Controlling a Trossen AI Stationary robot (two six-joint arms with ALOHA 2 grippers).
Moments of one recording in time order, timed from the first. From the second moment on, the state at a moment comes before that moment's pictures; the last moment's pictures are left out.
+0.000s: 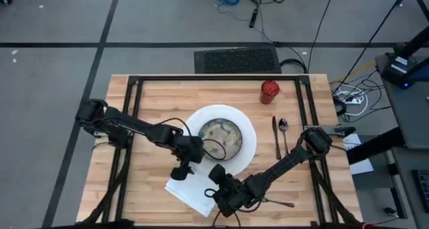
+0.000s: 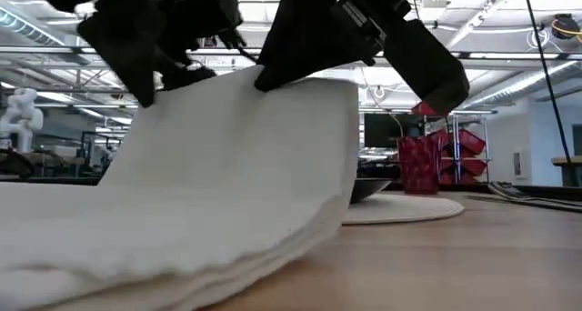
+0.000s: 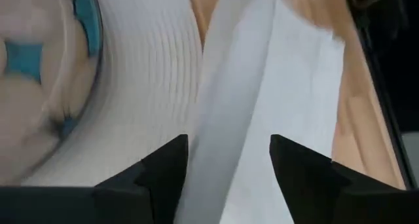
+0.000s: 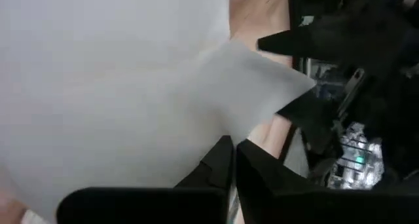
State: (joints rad) left arm -0.19 1.55 0.98 -0.55 0.35 -0.04; right arm 0.58 2.14 1.60 -0.49 0.86 -0.60
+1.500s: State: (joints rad) left arm -0.39 1.53 0.98 -0.64 0.22 -0.20; right arm 0.62 2.01 1.60 -0.60 0.48 0.69
